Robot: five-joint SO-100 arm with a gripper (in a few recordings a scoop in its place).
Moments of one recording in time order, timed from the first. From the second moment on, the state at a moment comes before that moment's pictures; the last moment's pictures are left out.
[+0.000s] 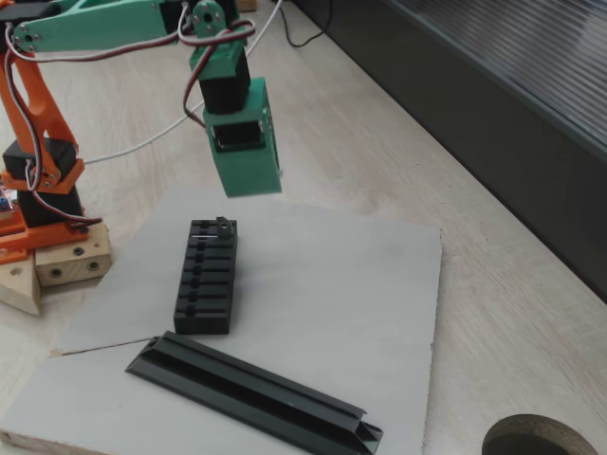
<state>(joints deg) -30.1 95.6 86.9 88.6 186.2</state>
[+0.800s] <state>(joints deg) -31.8 96.2 93.0 91.4 184.5</state>
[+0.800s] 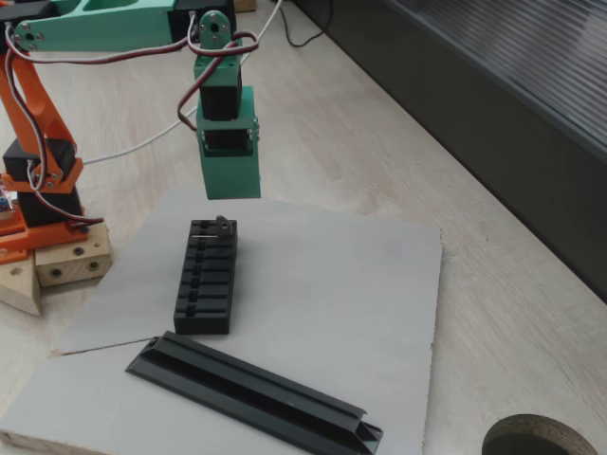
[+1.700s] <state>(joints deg) -31.8 96.1 93.3 91.4 184.4</state>
